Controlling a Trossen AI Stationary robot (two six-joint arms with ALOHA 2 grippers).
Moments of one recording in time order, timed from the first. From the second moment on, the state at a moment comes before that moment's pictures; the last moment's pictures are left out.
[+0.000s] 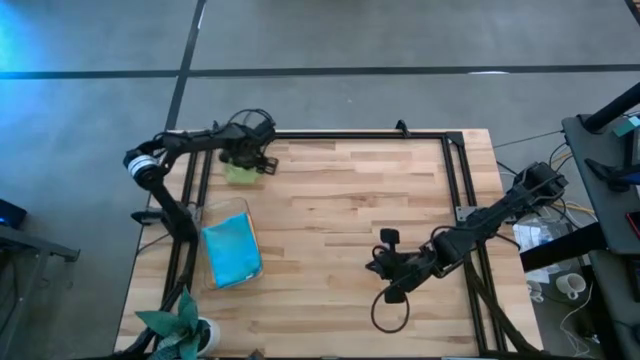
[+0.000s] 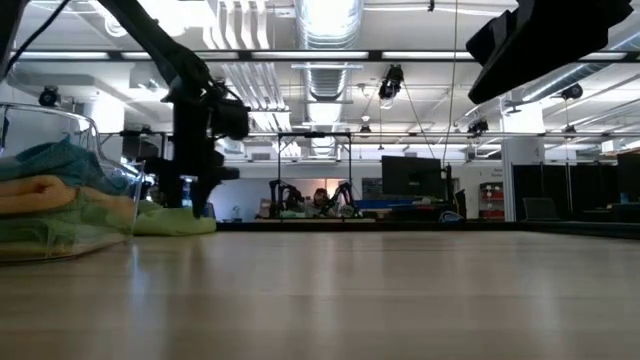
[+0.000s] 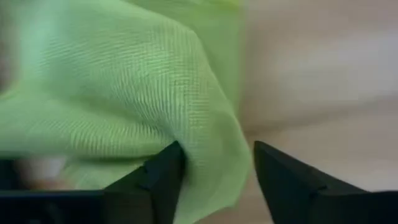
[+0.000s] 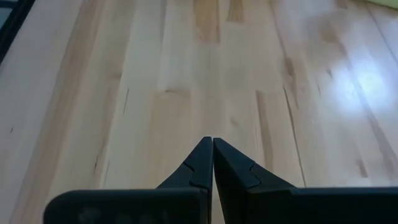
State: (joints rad) left arm 0.73 1.64 1.03 -0.79 -0.19 -0.57; right arm 0.58 1.44 0.87 -0.29 0.46 0.33
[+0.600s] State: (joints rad) left arm 0.01 1.70 1.04 -0.16 -0.06 -0.36; right arm 0.55 1.42 0.89 -0.57 0.45 0.50
